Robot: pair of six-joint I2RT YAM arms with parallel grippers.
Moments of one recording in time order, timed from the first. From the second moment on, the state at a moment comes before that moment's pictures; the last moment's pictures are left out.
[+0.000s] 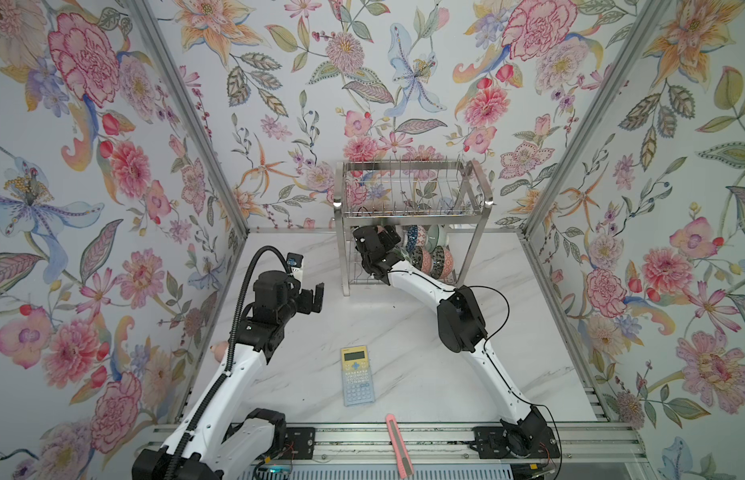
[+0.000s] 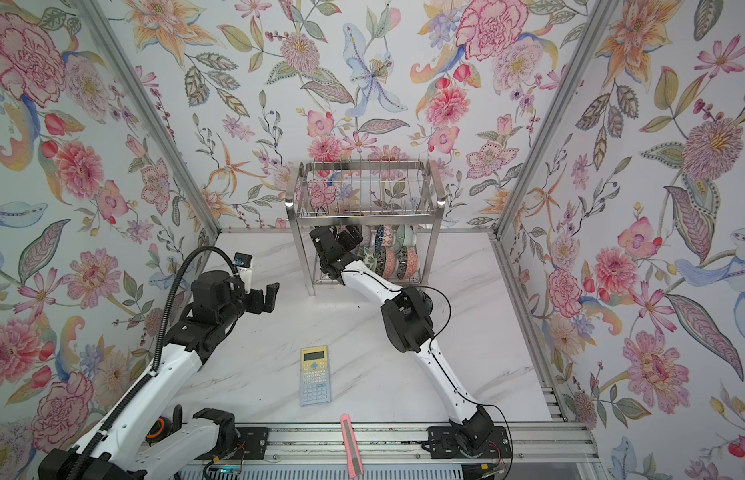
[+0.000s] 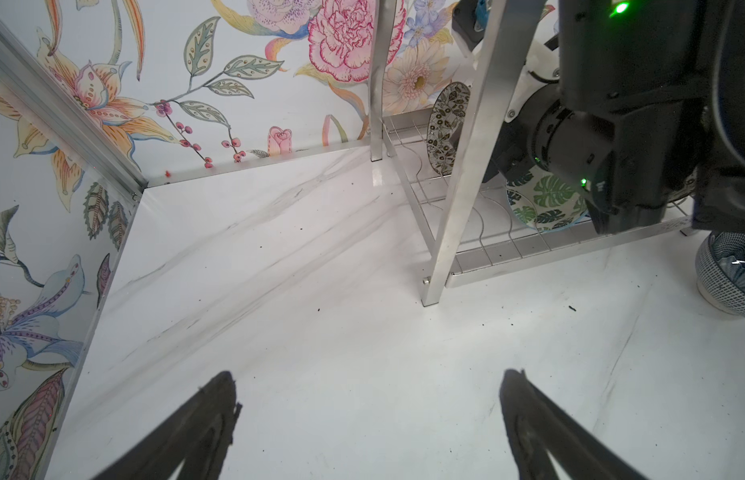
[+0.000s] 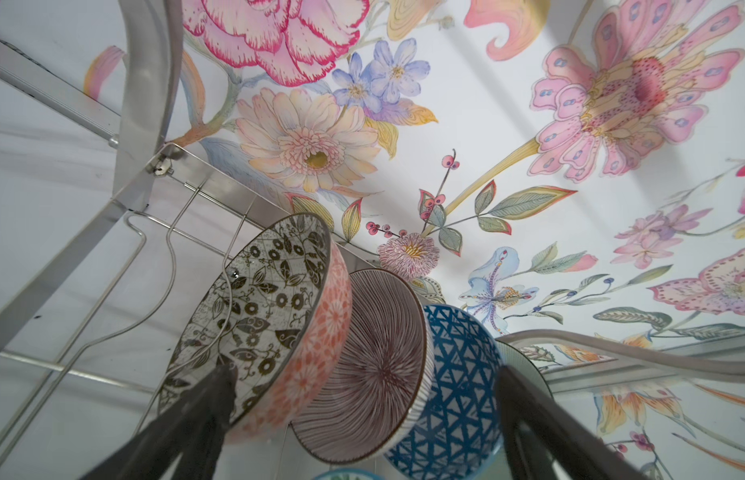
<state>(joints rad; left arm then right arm) -0.21 1.00 0.80 -0.28 0.00 0.05 0.74 2.55 2.30 -0.18 0.81 -0.38</state>
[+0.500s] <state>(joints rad) -0.21 0.99 0.80 -0.28 0.00 0.05 0.75 2.18 1.72 -0.04 0.60 -0.29</state>
